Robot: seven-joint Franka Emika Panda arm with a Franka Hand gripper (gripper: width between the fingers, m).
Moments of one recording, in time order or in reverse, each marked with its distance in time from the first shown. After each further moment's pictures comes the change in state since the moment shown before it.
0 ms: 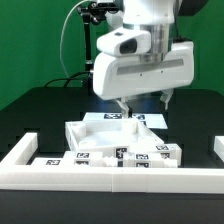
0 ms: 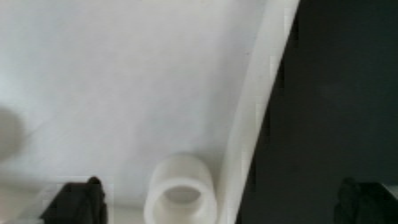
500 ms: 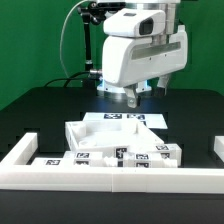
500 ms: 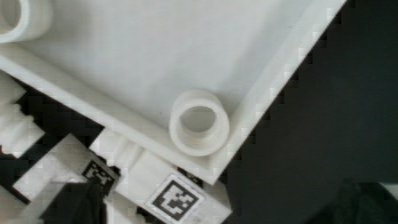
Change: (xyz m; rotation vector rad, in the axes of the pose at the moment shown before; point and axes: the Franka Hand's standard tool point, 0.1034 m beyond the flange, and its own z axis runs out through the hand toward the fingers) arm 0.020 0.010 -0.045 -0.028 0.008 -0.319
